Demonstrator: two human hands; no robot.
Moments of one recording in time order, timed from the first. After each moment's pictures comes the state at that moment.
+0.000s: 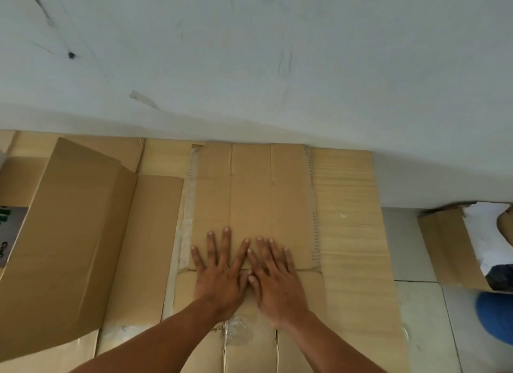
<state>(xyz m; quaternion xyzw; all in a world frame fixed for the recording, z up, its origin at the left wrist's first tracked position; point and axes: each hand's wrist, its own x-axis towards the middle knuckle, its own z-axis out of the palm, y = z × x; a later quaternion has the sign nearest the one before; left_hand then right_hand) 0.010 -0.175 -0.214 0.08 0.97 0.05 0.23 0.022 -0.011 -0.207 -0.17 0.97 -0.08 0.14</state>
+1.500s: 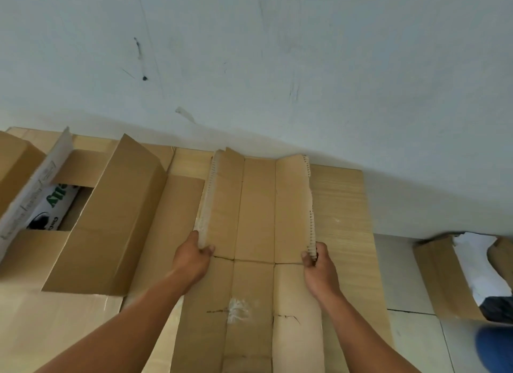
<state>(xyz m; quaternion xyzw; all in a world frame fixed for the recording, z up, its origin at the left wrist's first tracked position) 0.019 -0.238 -0.127 -0.26 0.84 0.43 0.19 0.029 0.043 -0.143 0.24 0.86 -0.42 0.16</state>
